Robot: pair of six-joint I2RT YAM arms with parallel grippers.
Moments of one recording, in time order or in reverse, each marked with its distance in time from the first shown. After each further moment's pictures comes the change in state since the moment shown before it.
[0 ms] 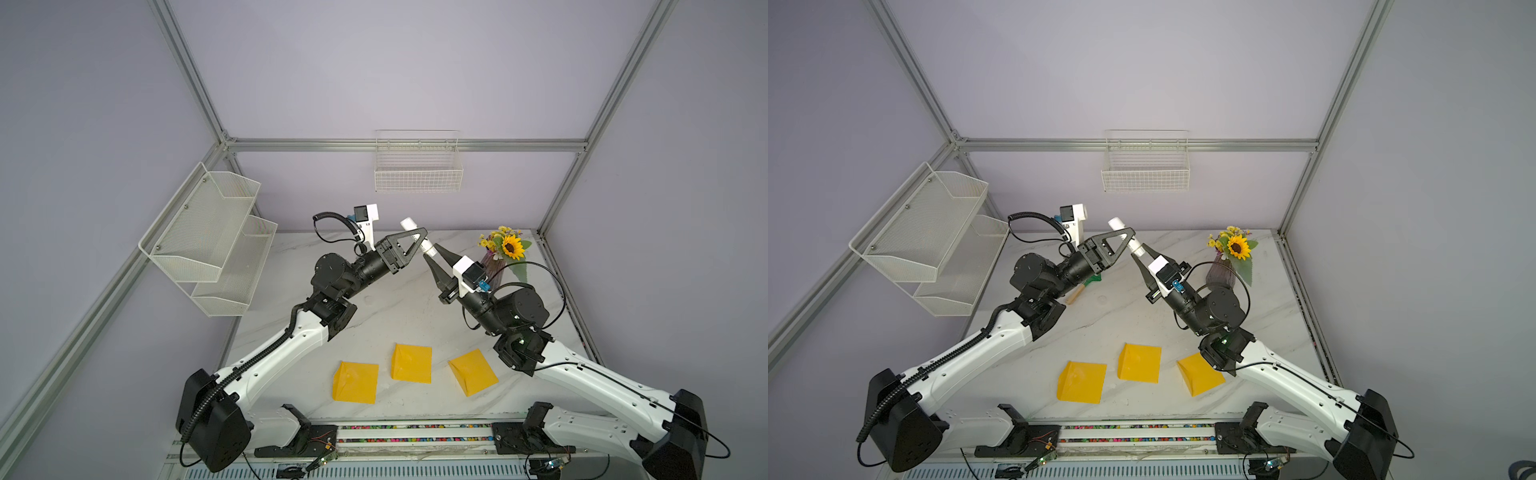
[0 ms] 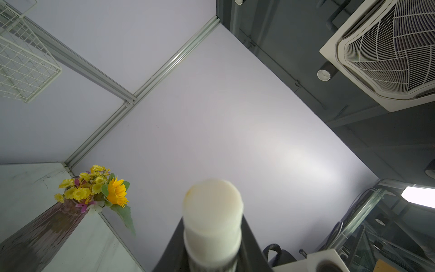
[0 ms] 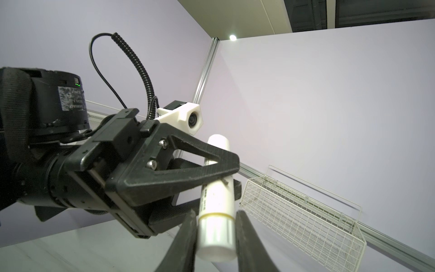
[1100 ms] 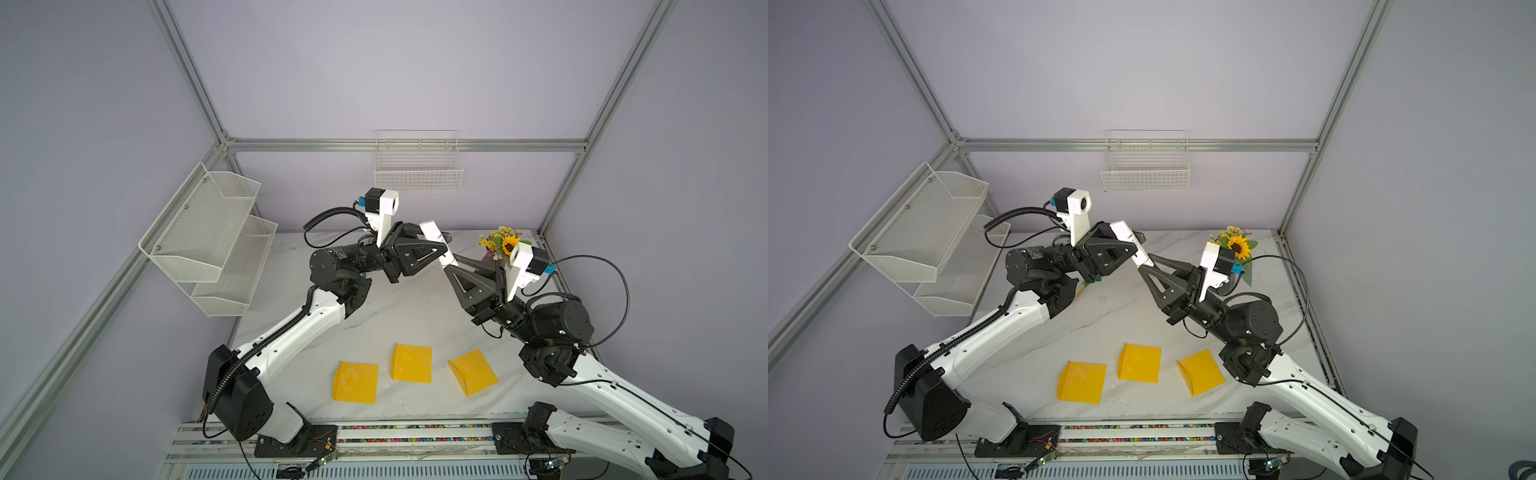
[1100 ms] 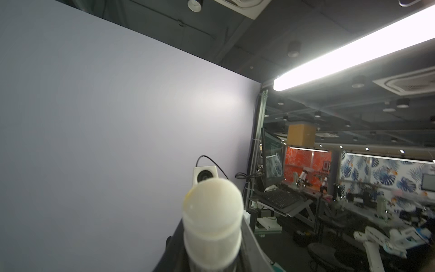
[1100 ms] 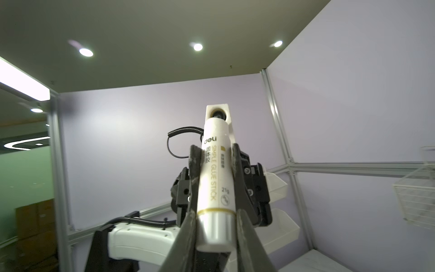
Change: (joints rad) left arm -0.025 0.198 0.316 0.492 0.572 0.008; right arm -0.003 -0.147 0.007 0.097 -0.352 0.931
